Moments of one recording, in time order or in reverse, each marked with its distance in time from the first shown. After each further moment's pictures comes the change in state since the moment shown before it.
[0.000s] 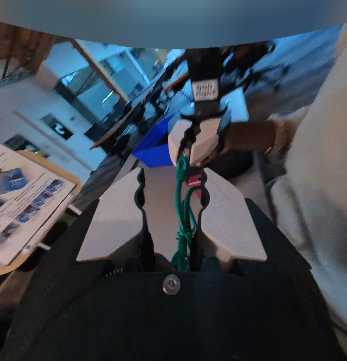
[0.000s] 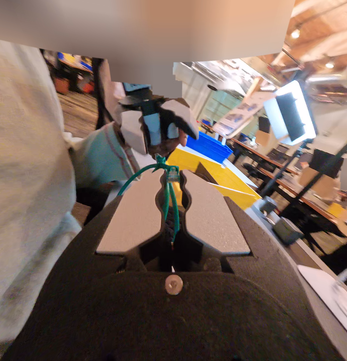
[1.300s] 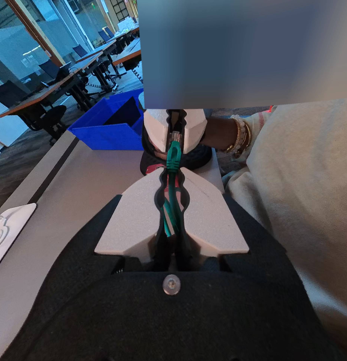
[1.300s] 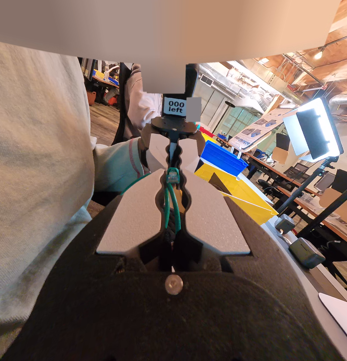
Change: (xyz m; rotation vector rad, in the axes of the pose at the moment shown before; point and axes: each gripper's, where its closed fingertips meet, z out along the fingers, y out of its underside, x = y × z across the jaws) left arm 0.033 0.029 0.028 -0.078 0.252 -0.238; right arm -0.015 0.000 -0.003 0.062 -0.091 -0.023
